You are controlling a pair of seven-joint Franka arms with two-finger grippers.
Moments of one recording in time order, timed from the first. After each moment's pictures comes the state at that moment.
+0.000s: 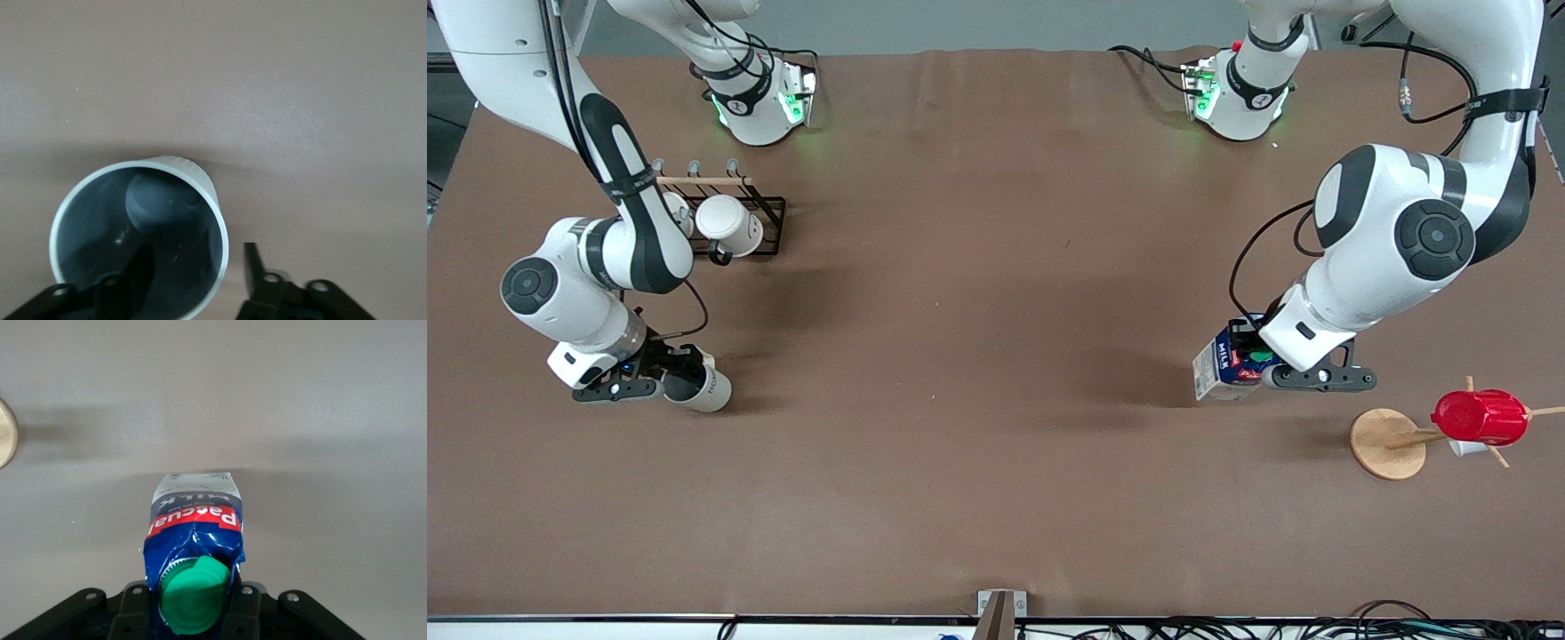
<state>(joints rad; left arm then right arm) -0.10 0.29 -0.18 -1.73 -0.01 2.02 -0.21 0.00 0.41 -0.08 -2.08 0.02 2.56 -0.19</state>
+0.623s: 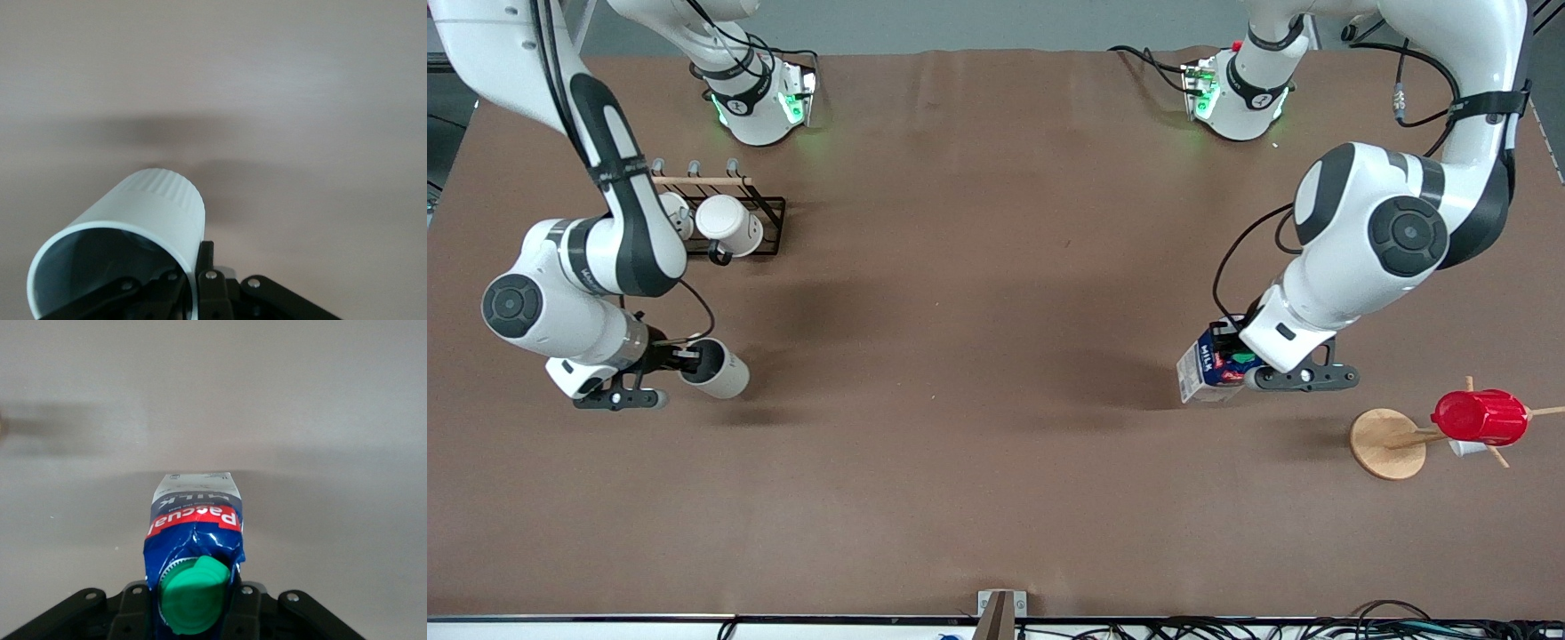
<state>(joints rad) -0.15 0.31 -0.18 -1.68 -0.01 2.02 -0.34 0.01 0.37 0.06 -1.85 0.02 2.15 0.09</state>
